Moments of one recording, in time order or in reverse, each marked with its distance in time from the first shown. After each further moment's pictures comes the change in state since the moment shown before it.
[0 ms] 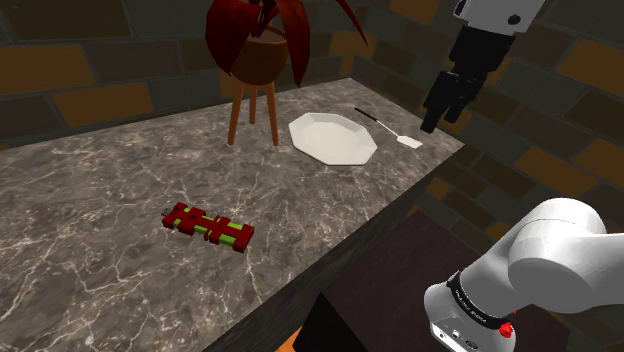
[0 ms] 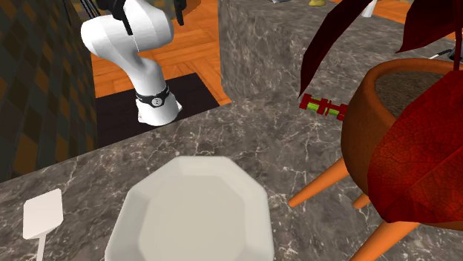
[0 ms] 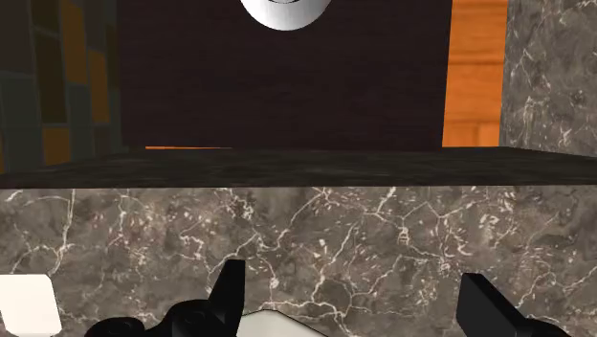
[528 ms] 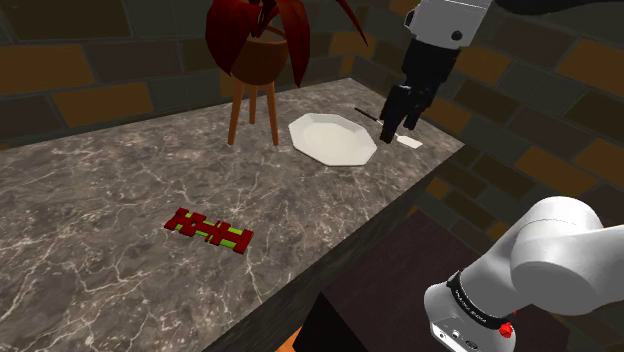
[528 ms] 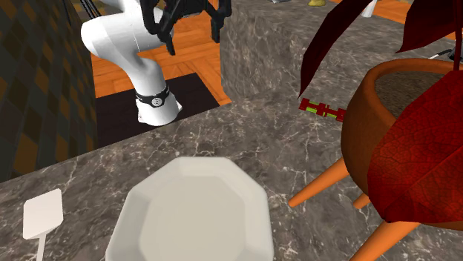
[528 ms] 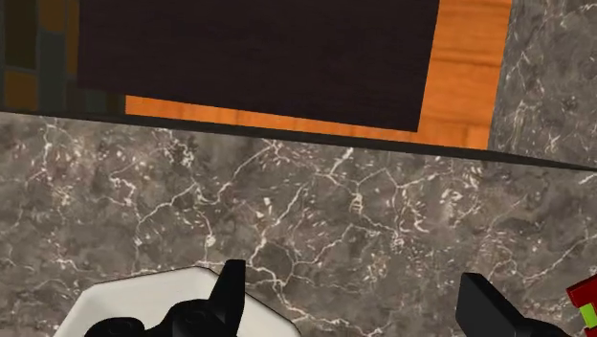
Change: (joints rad) arm 0.055 0.144 0.081 0.013 0.046 0.145 0.002
